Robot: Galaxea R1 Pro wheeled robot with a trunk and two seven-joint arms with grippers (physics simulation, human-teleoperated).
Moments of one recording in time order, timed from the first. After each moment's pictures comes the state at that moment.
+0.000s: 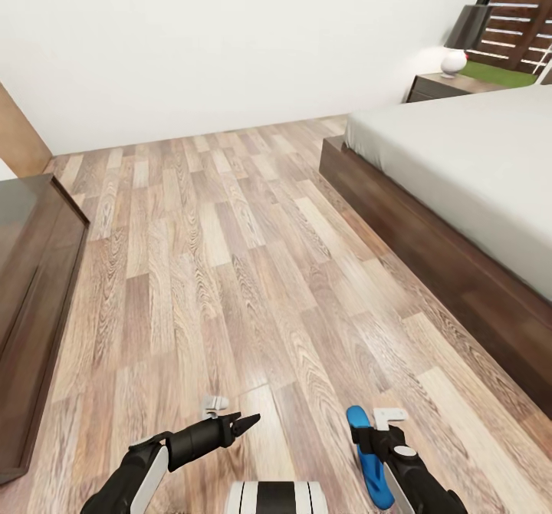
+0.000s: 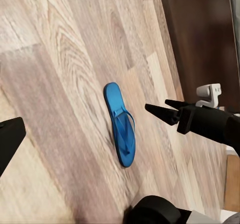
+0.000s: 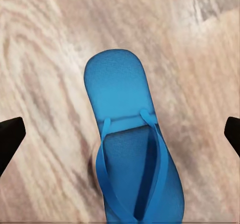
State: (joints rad) left arm -0.36 0.00 0.02 -0.80 0.26 0.36 -0.88; right arm -0.41 -0.01 0.00 -0.61 0.01 0.16 -0.05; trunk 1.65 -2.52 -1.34
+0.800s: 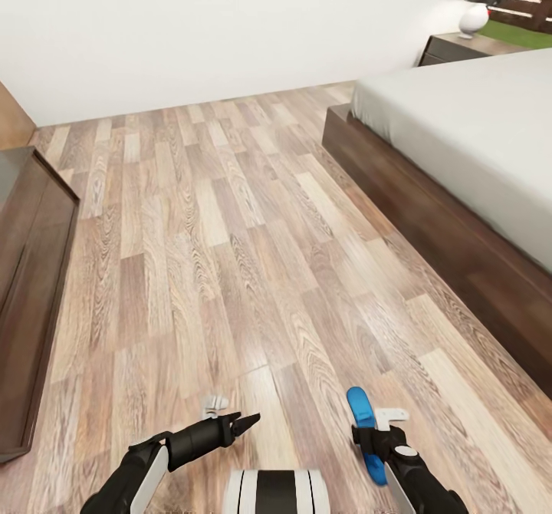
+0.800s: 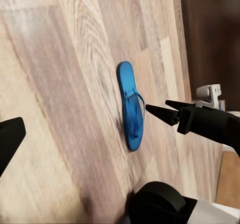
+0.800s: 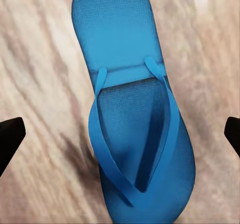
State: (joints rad) left arm -0.36 0.00 0.02 -0.80 0.26 0.36 -0.88; right arm -0.41 -0.01 0.00 -0.61 0.01 0.16 -0.05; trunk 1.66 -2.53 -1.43
